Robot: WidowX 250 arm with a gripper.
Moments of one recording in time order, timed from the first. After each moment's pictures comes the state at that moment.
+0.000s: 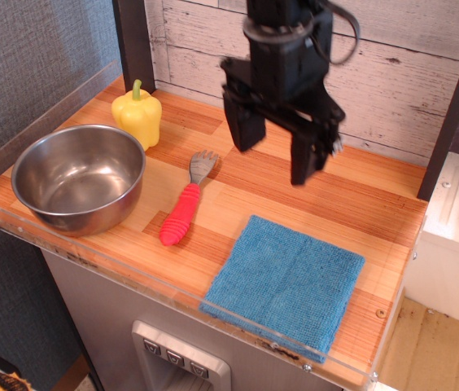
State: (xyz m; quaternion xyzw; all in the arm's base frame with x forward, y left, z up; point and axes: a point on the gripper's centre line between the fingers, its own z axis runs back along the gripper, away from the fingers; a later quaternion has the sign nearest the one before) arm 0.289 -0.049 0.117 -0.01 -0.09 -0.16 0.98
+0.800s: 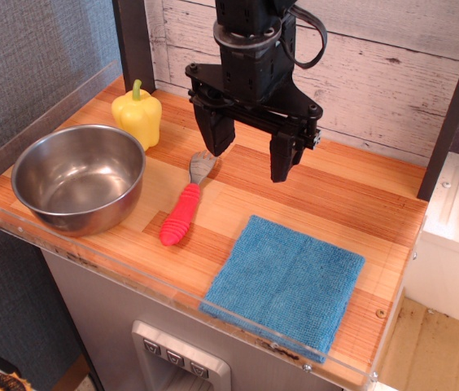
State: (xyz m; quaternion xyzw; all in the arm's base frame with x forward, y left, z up) arm 0.285 -0.032 0.109 0.00 -0.10 -0.06 0.99
